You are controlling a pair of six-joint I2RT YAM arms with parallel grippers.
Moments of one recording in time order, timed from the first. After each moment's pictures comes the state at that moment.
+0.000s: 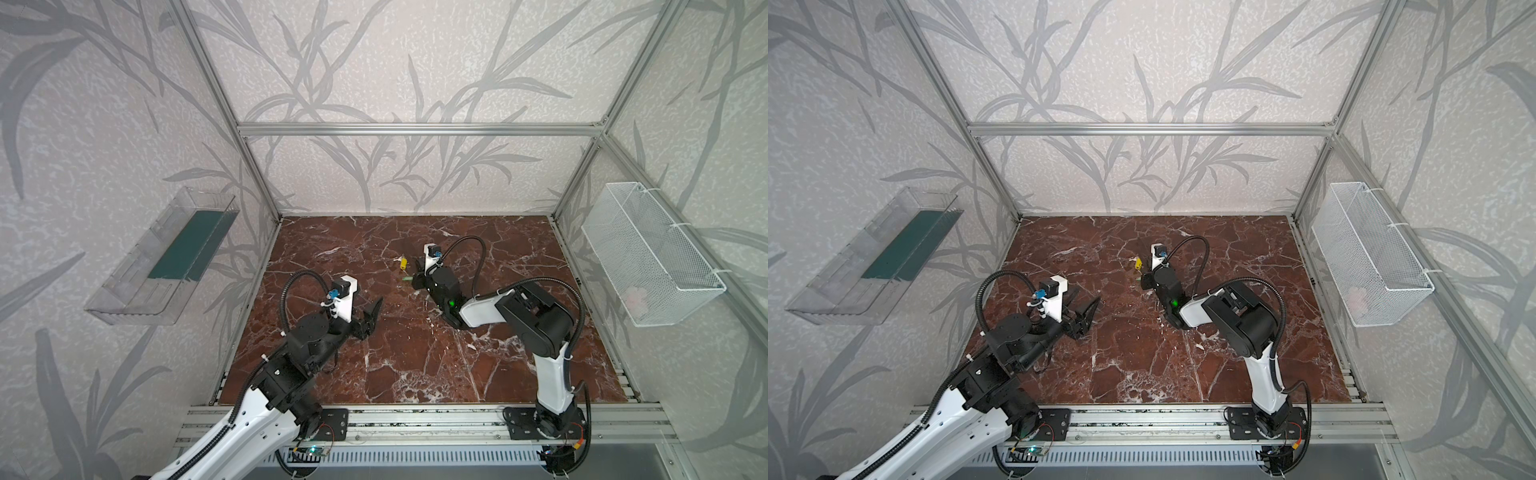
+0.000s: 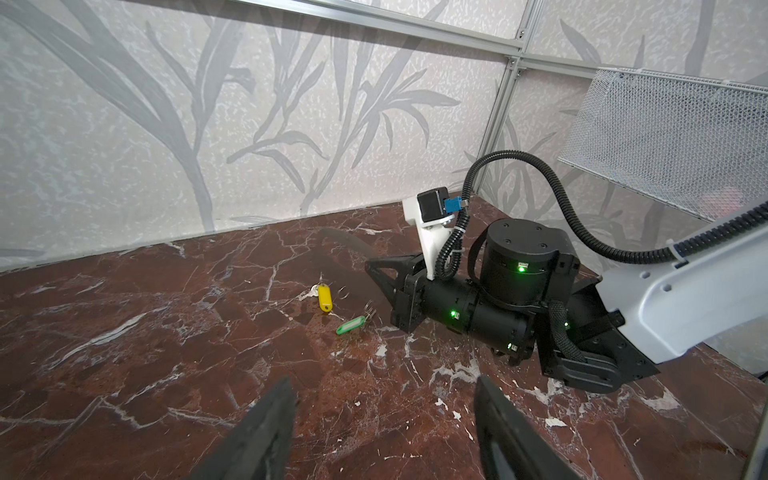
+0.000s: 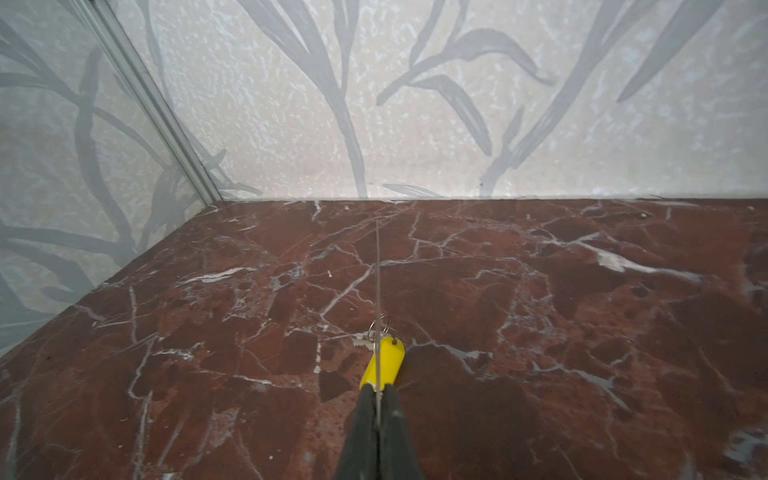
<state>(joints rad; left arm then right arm) -0.69 0.54 0.50 -0.11 -0.14 -0.18 0.70 2.04 0.93 0.94 0.30 0.29</state>
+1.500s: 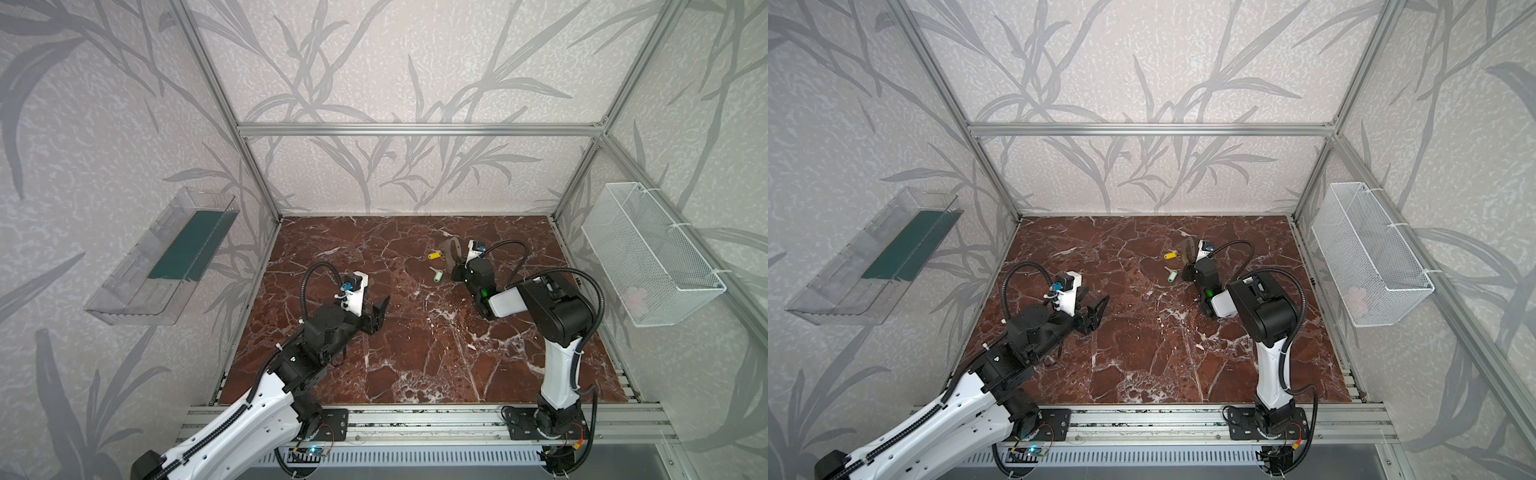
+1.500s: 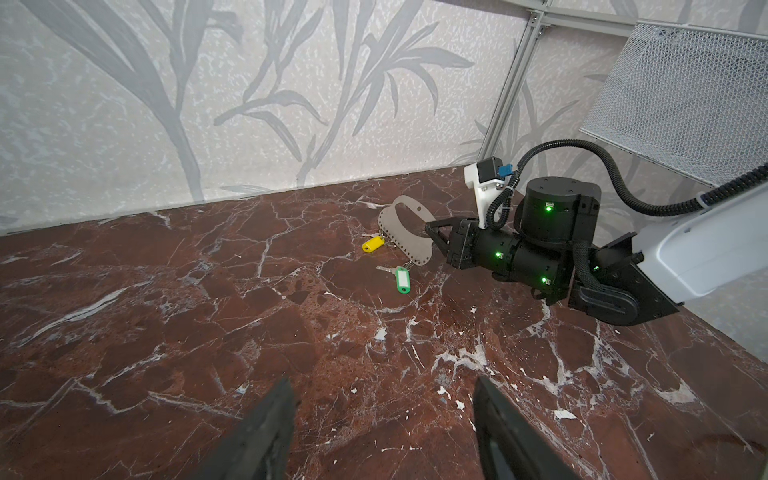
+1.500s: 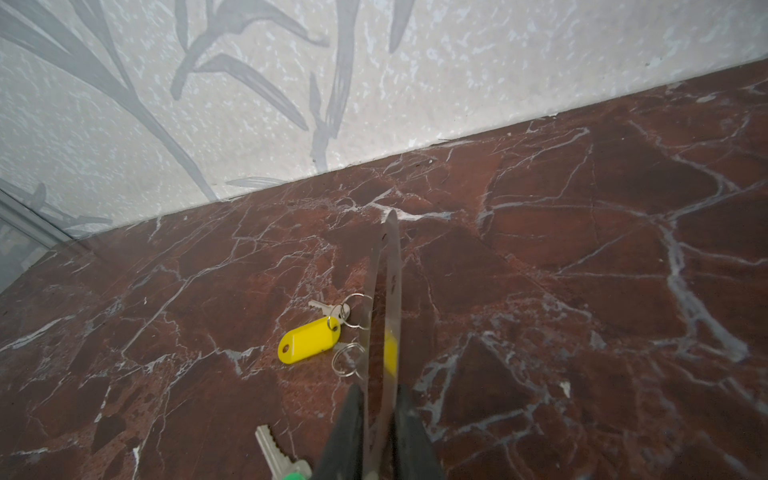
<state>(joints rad) -0.69 0.67 0.50 -0.05 -0.14 -0.21 0.40 2.02 0.83 0.89 0.20 0.41</state>
